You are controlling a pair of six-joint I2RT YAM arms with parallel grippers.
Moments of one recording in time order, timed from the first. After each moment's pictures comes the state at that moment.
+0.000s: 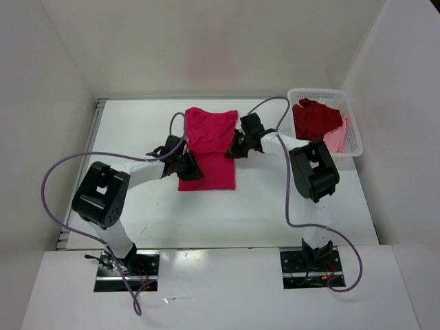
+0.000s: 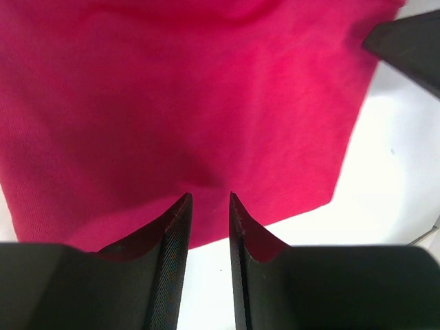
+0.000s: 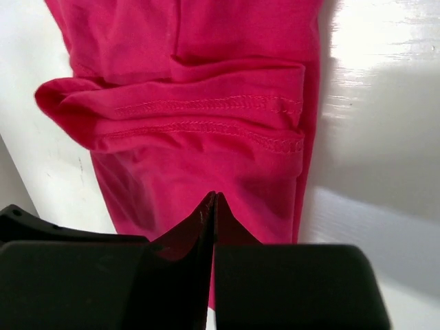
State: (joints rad) left arm -0.40 1.72 0.96 -0.15 0.24 -0.76; right arm 0.42 2.04 1.37 -0.22 -0.30 0.74
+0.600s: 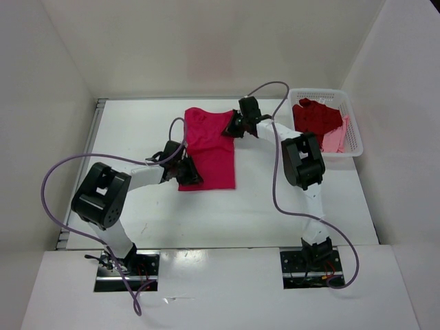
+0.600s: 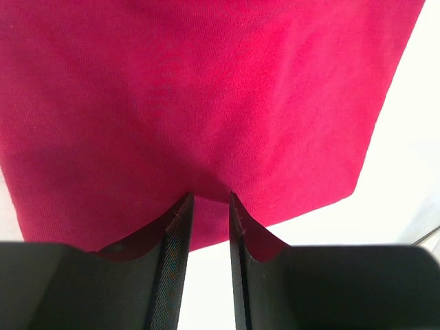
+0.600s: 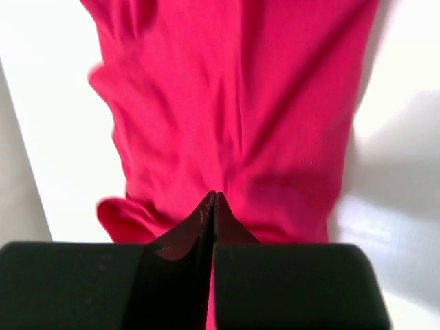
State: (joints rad) left arm -0.40 1.72 0.87 -0.08 0.25 -0.76; right arm 0.38 2.27 1.72 -0.19 -0.28 0.75
